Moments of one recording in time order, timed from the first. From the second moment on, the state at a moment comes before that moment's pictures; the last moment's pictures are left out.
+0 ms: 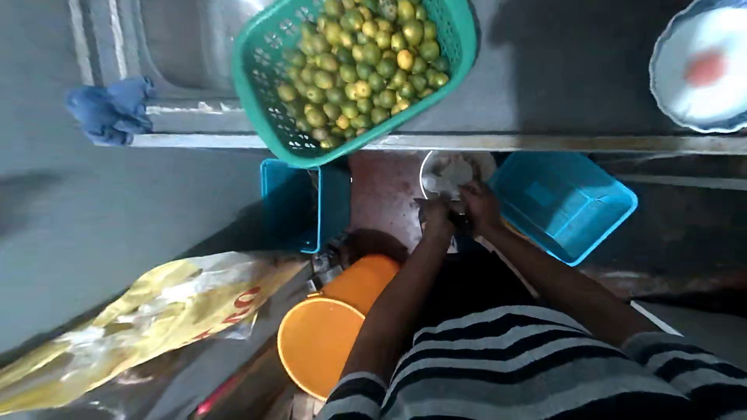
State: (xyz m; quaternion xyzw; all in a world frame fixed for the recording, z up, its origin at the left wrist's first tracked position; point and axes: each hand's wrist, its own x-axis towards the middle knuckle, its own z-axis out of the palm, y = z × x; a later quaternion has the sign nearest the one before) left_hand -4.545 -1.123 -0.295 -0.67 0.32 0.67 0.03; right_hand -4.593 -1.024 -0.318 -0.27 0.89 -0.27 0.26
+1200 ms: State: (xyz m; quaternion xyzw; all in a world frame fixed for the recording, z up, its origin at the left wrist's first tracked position) left_hand -4.372 -1.173 -0.263 -0.63 0.40 0.66 0.01; right_hand -4.626 -1.011 -0.312 0.02 0.77 -0.49 0.42
